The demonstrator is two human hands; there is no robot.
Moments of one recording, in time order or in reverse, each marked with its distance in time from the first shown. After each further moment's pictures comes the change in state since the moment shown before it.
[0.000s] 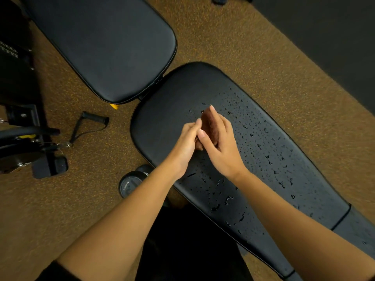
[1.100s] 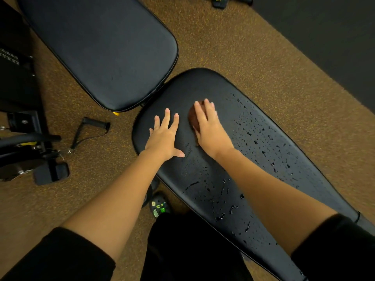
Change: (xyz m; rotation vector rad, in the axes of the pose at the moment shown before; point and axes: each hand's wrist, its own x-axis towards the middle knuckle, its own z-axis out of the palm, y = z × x) left_hand 0.053 0.006 -0.069 1.462 0.046 0.066; right_hand 0.074 0.026 0.028 -0.726 -0.083 -0.125
